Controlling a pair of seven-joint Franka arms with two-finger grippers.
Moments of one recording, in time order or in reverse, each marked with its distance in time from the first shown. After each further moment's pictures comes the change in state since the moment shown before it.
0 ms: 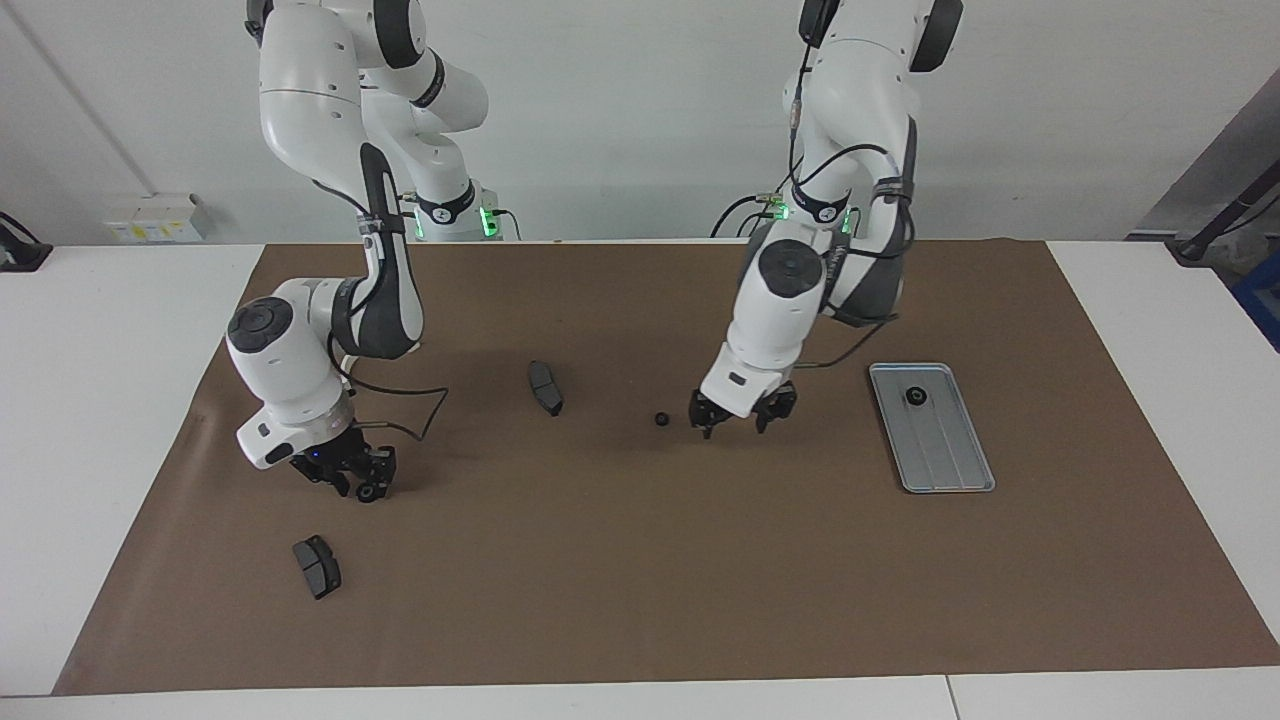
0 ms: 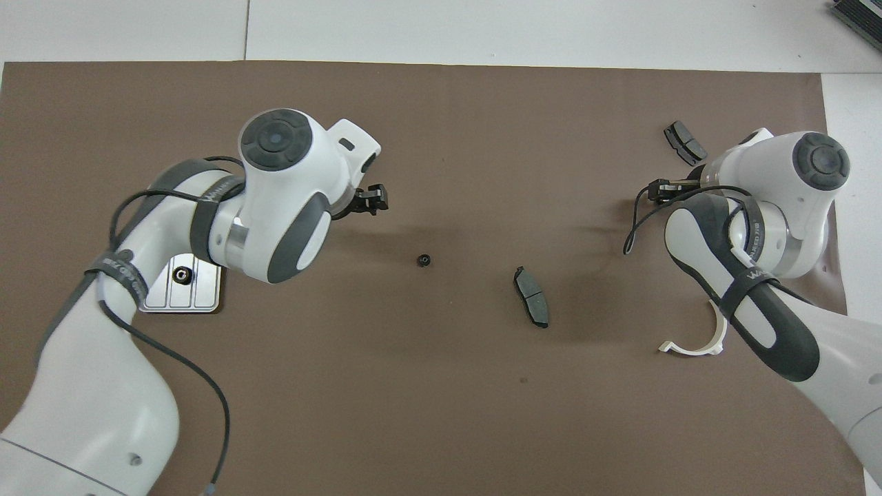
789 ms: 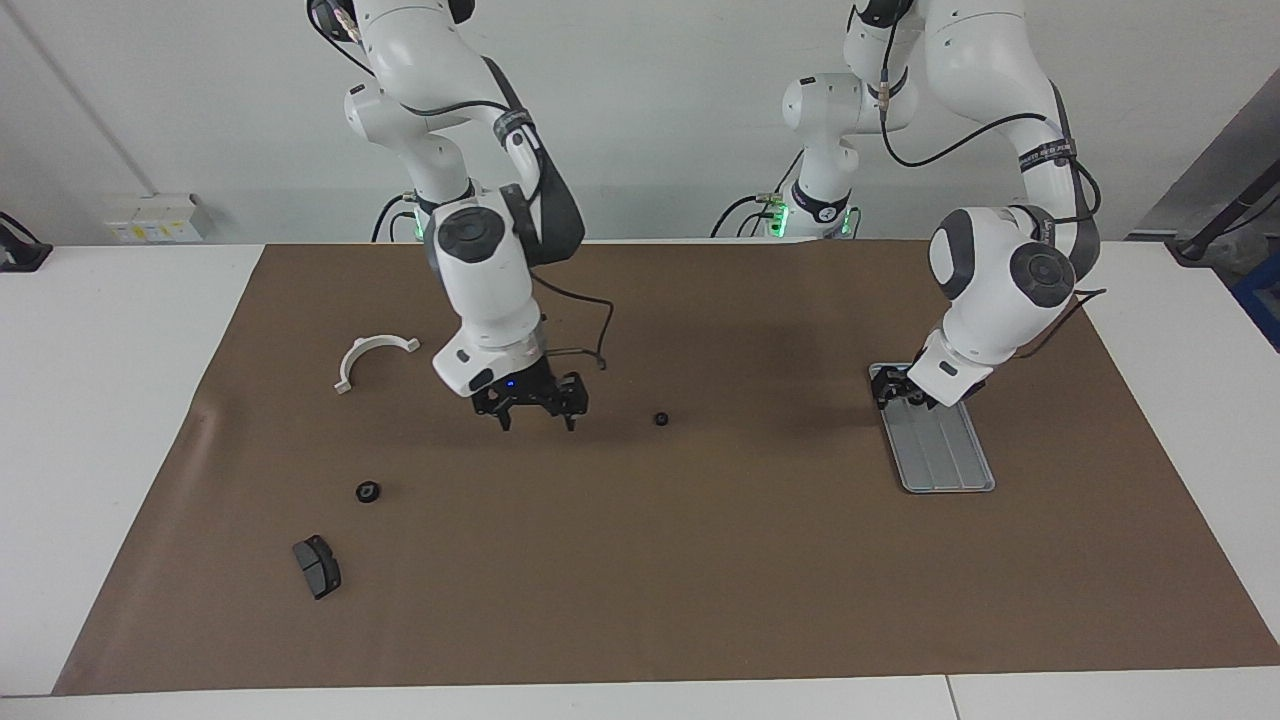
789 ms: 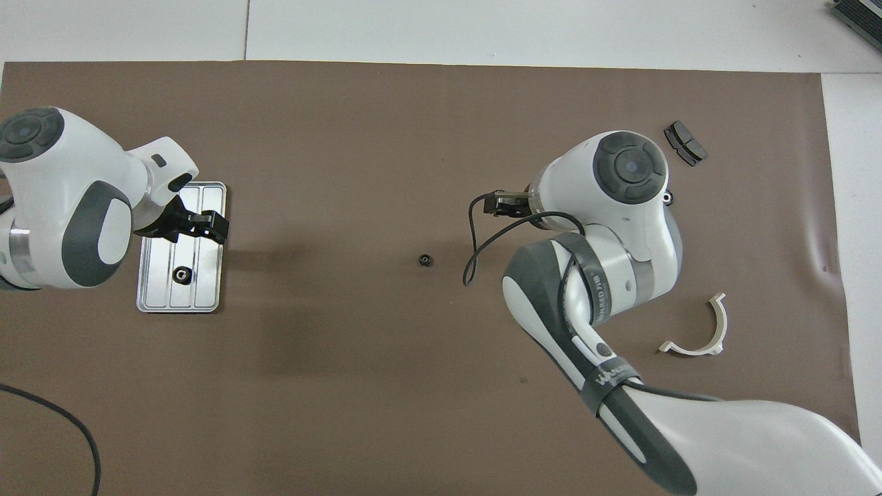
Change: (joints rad) left arm 0.316 -0.166 0.000 -0.249 0.000 -0.039 0.480; right arm 0.433 -0.095 0.024 0.092 0.004 -0.205 0.509
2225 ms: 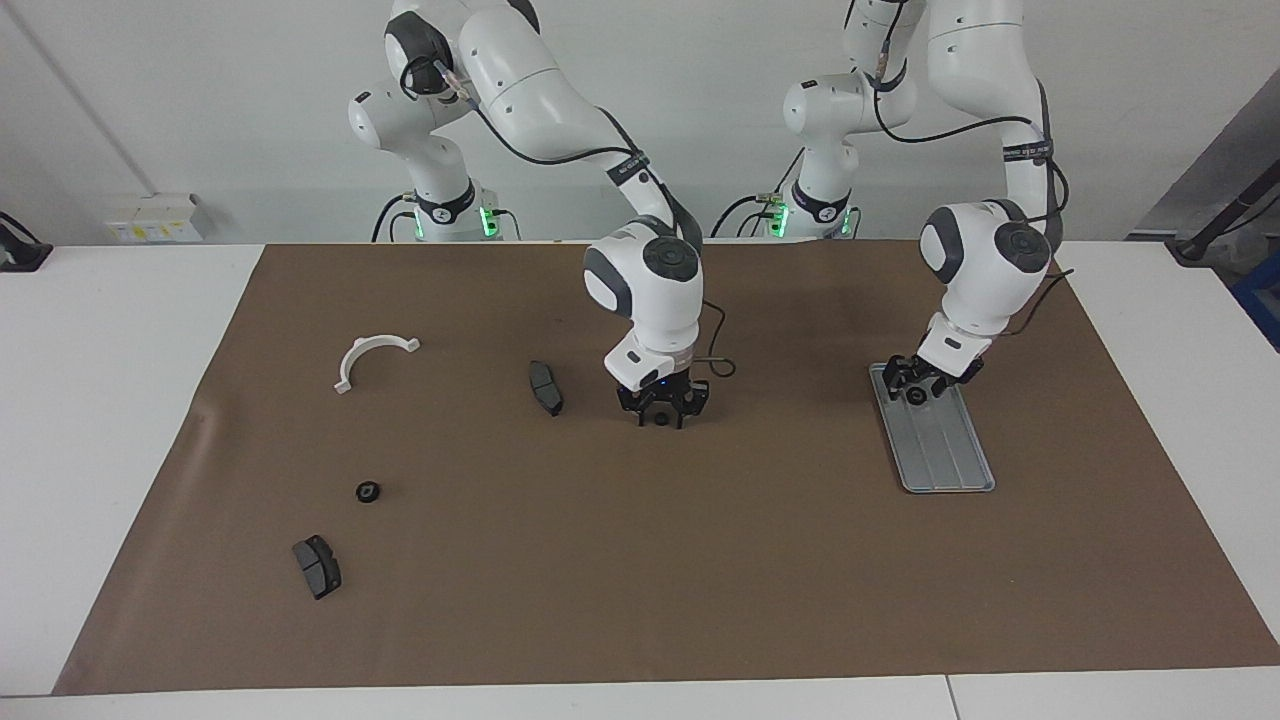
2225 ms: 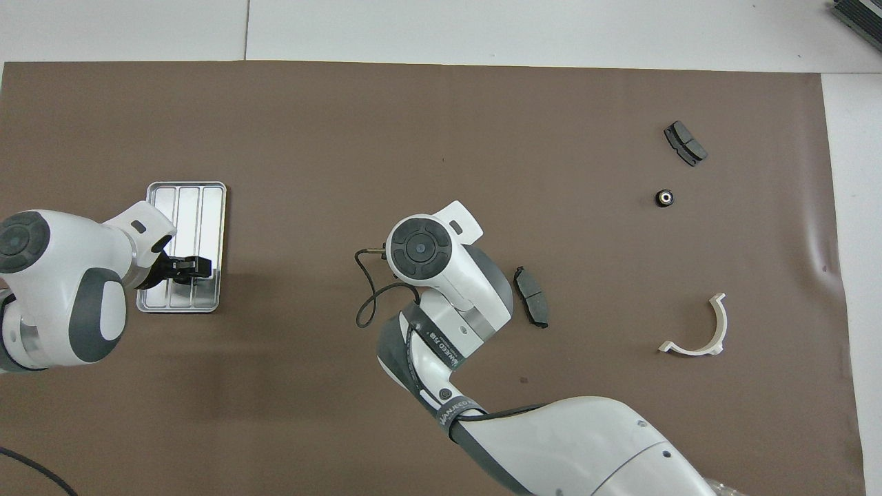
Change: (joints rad) left arm 0.102 -0.111 -0.018 -0.358 0.000 0.367 -0.011; right arm 0.241 0.253 -0.002 0.133 -0.130 0.077 0.339
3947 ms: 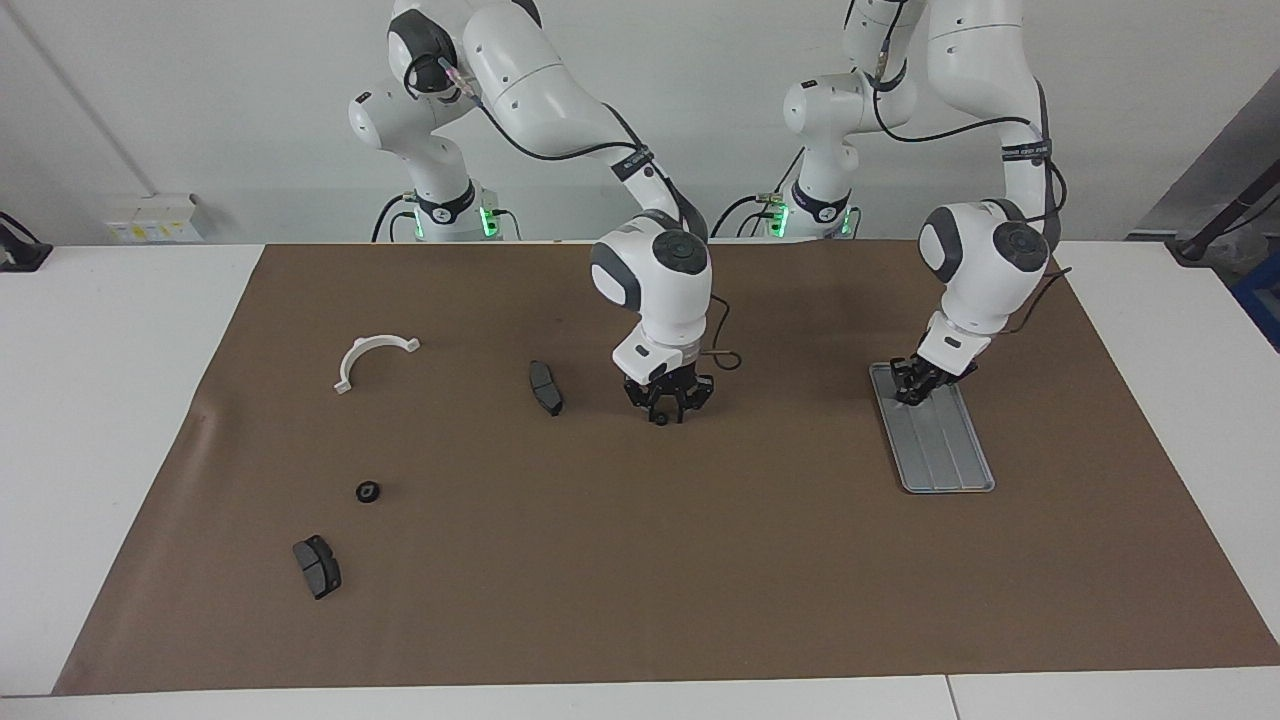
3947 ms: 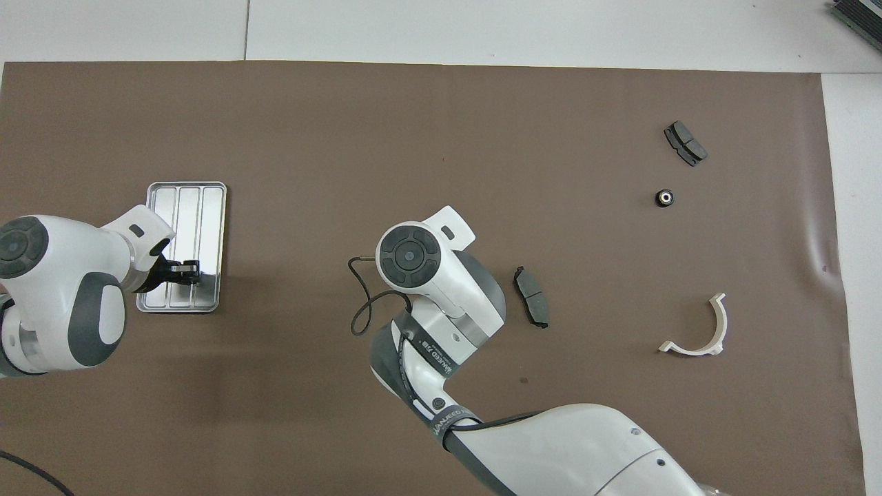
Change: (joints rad) left arm 0.001 -0.007 0.008 -0.017 0.000 0.010 -0.001; right arm 0.022 -0.005 -0.001 0.001 -0.009 -0.015 0.000
